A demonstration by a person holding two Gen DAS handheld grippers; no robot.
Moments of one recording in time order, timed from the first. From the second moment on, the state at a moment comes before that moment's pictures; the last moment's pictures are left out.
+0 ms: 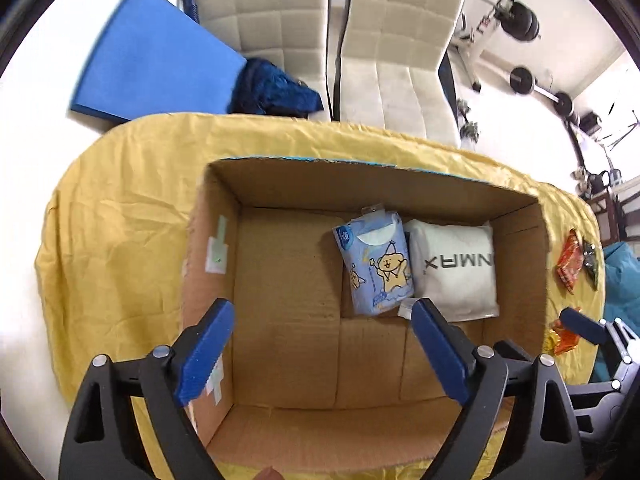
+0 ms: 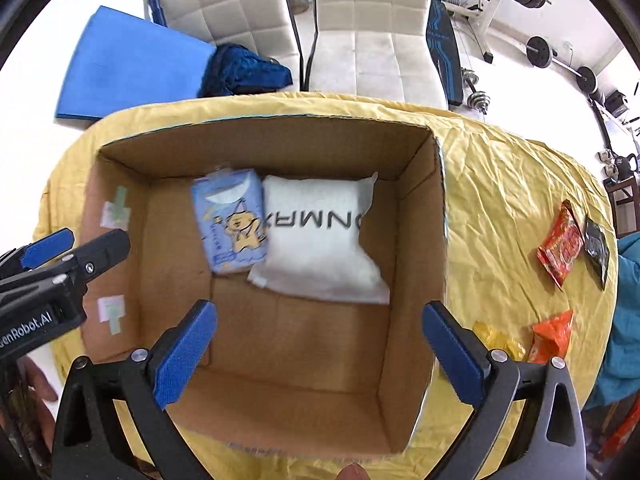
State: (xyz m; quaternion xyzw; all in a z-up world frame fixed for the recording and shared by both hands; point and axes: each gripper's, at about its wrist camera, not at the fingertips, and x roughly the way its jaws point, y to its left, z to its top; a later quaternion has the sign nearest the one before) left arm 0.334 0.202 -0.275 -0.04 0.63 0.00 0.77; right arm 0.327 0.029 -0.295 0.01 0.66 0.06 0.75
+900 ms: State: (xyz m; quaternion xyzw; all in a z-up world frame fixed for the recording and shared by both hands) left arm 0.198 0.156 -0.170 -0.02 0.56 0.04 0.83; right arm 0.187 -0.017 -0.181 0.04 0.59 0.12 0.79
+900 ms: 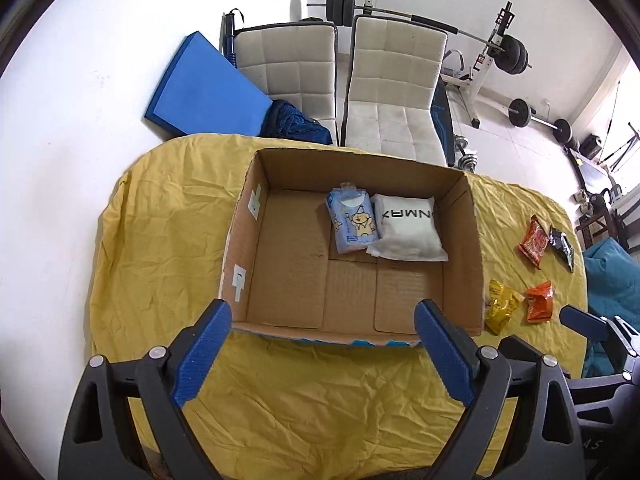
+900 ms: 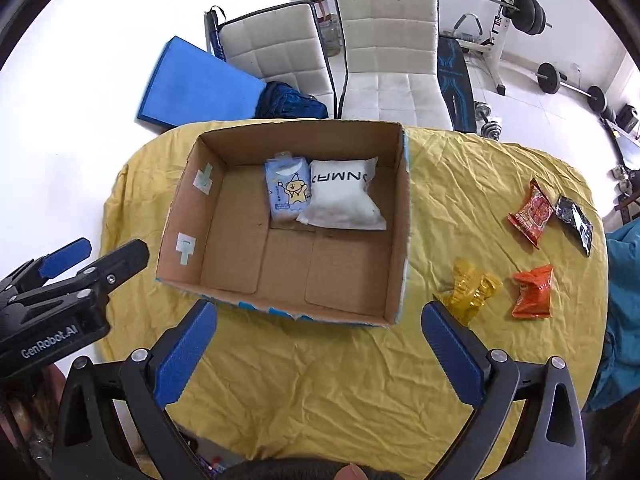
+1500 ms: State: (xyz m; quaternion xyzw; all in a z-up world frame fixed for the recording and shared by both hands) left arm 0.277 -0.088 -0.221 0.03 0.61 -0.12 0.78; right arm 0.261 -0.347 -0.249 0.06 0.64 -0.05 0.76
